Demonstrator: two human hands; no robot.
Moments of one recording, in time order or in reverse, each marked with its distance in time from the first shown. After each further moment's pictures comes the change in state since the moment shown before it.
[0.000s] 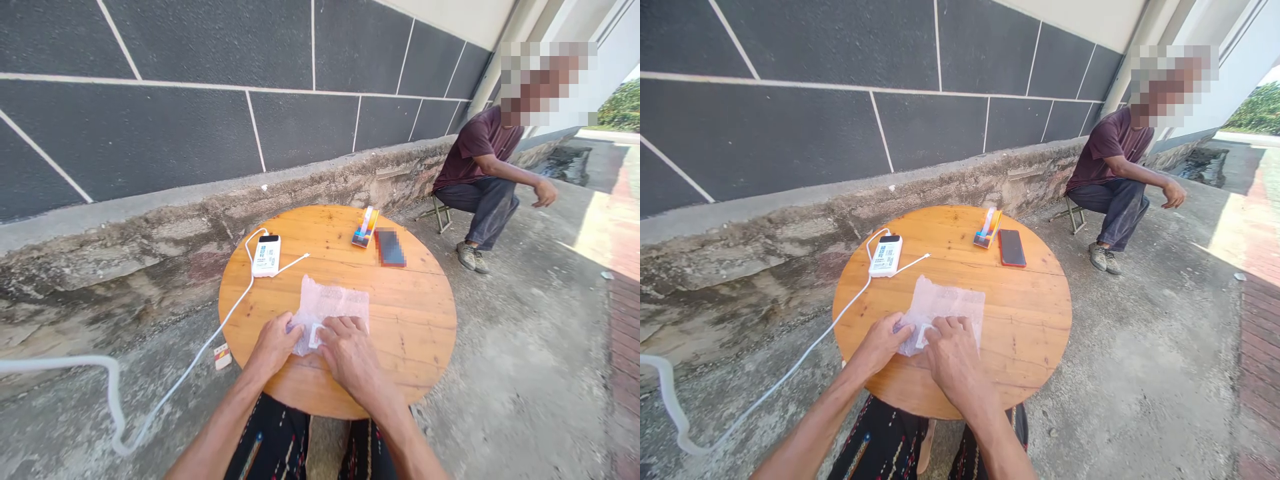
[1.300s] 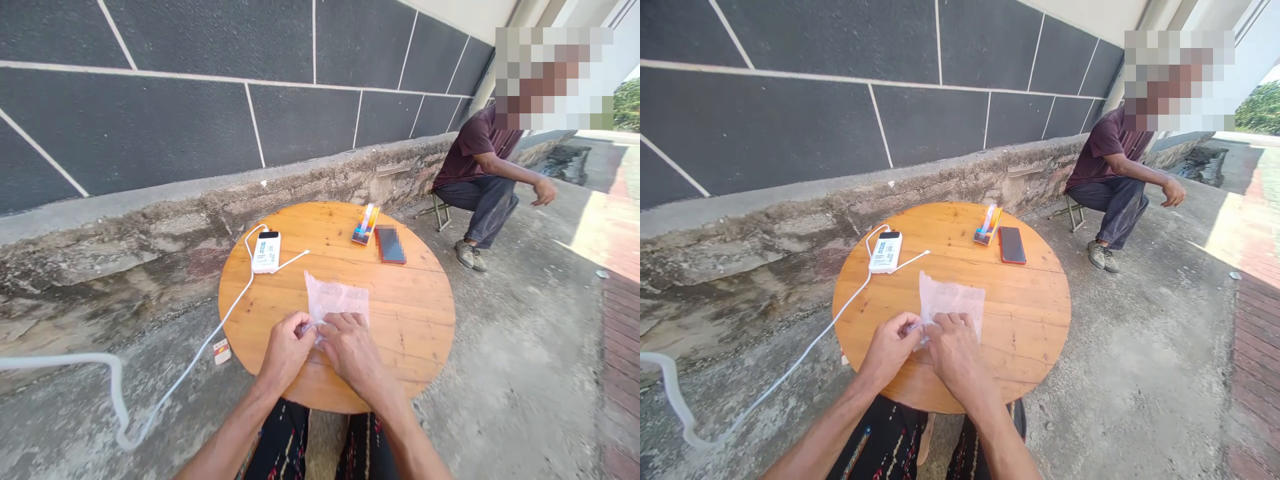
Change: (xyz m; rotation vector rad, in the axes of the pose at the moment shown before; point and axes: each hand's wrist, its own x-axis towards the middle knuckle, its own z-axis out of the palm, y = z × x) left_hand -0.023 0.029 0.008 -0.395 0.078 0.048; right_hand 0.000 0.002 0.002 0.048 -0.004 0.025
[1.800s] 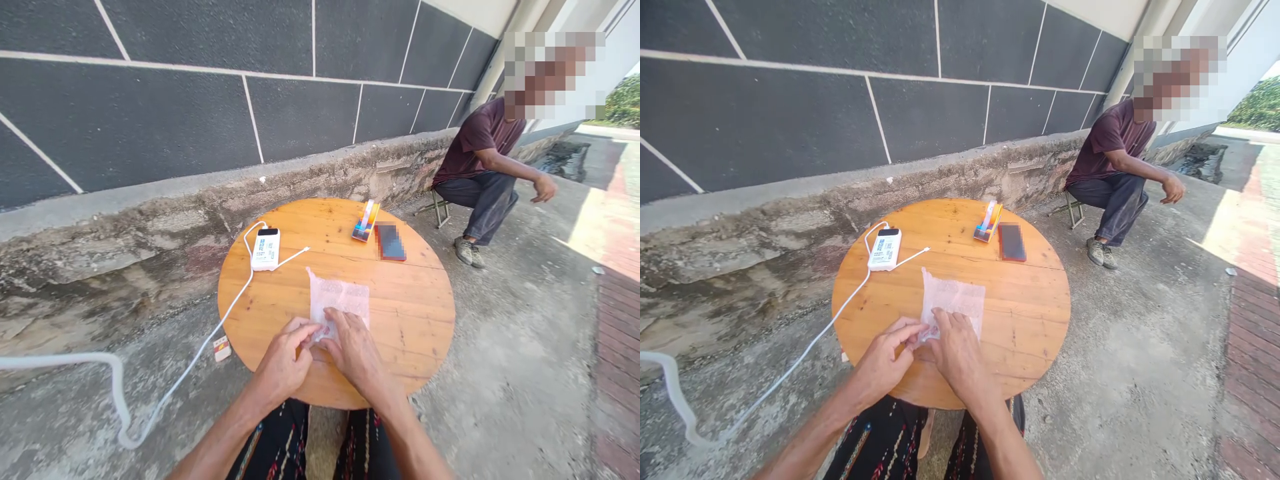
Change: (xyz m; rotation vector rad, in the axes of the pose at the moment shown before) left_hand -0.018 0.004 -0.015 0.112 -0.181 0.283; right_hand -0.005 -0.001 0.006 0.195 0.059 0.147
